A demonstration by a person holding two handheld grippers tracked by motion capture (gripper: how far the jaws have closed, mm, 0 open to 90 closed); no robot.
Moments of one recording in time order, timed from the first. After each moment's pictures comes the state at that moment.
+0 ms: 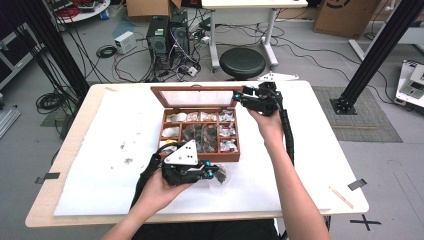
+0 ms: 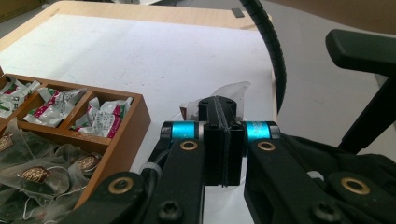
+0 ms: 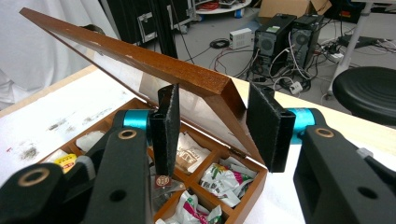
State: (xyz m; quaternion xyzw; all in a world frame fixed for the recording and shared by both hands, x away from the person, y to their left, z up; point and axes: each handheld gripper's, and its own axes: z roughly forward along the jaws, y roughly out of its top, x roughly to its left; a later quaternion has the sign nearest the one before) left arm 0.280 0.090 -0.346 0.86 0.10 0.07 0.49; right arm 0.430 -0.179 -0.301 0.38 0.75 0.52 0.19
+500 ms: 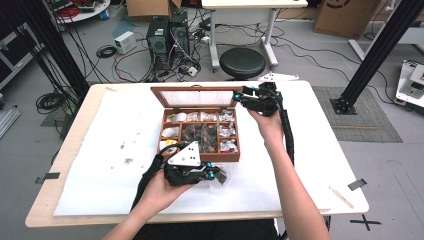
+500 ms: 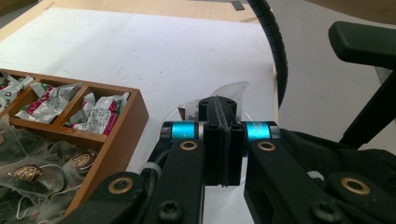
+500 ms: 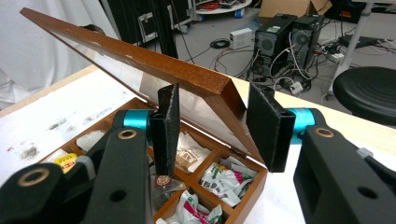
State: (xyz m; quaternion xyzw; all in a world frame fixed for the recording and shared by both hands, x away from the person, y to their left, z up) left arm 0.282 0.086 -0.351 0.87 0.09 0.07 0.48; right arm 0.430 -0.179 -0.302 0.38 0.75 0.52 0.18
